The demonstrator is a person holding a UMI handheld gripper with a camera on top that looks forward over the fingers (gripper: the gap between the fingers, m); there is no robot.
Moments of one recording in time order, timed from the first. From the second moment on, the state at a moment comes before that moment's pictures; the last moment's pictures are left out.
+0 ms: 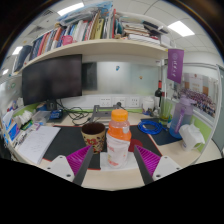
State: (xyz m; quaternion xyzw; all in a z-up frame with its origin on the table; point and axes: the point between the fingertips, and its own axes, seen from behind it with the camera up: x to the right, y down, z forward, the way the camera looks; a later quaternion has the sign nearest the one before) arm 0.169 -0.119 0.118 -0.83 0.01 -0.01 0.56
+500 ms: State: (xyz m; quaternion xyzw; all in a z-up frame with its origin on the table) arm 0.178 -0.030 0.084 -0.79 -0.04 0.00 0.61
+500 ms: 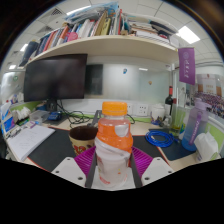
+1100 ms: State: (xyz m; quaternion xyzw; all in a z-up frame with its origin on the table) arm 0.207 -0.013 0.113 -0.80 -0.12 -0.09 0.58
